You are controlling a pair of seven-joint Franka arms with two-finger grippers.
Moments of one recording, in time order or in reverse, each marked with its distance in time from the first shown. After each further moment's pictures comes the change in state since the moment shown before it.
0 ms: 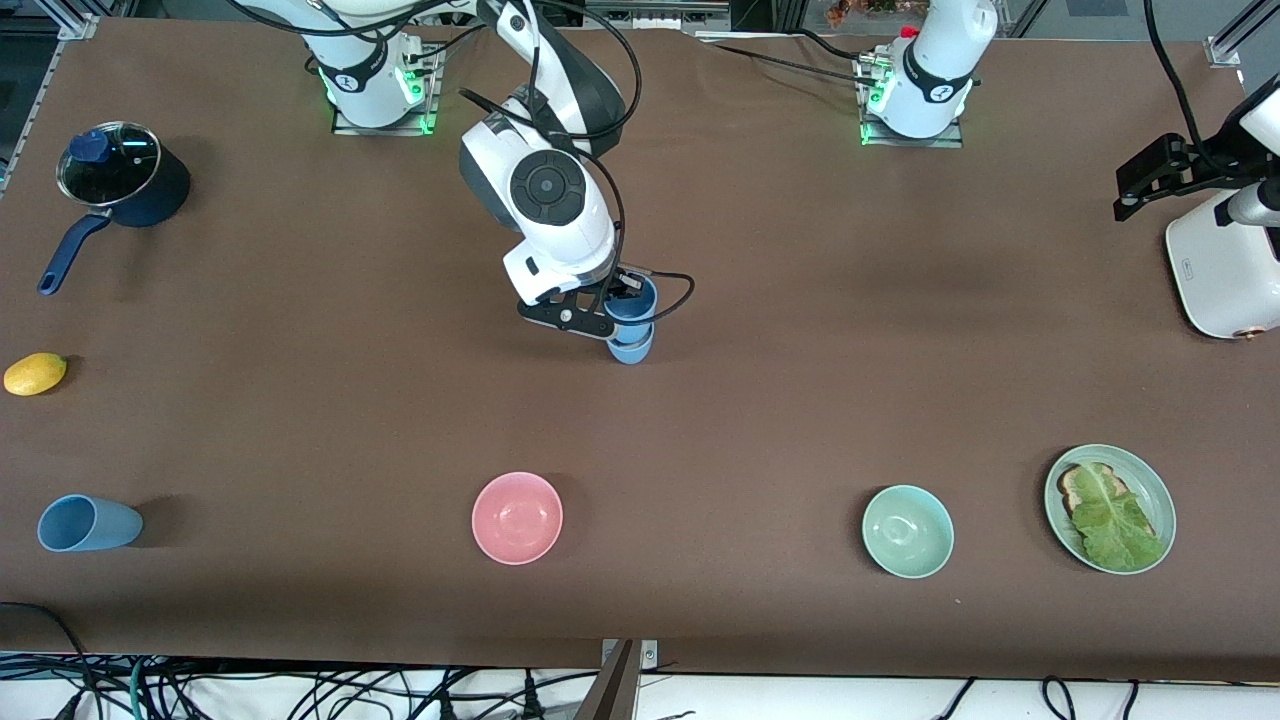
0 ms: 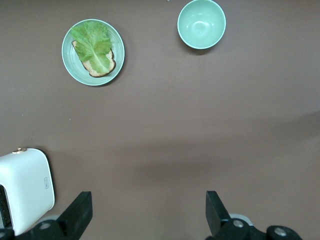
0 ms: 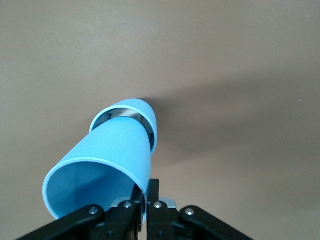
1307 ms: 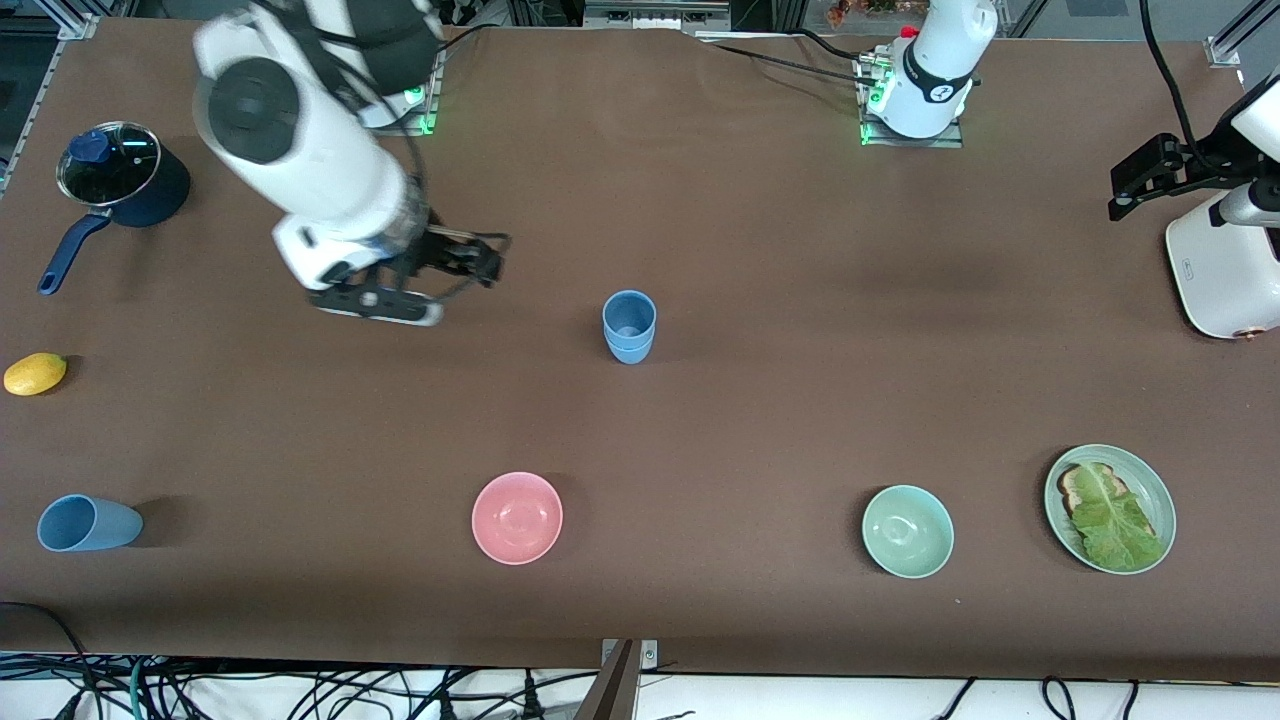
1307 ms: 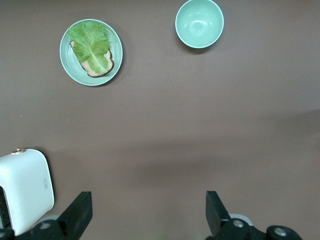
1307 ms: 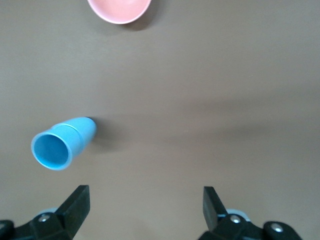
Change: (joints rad) left arm -0.007 0.000 0.000 -0.003 0.000 0.000 0.000; right arm -0.320 -0.326 -0.010 -0.004 0.000 -0.350 -0.451
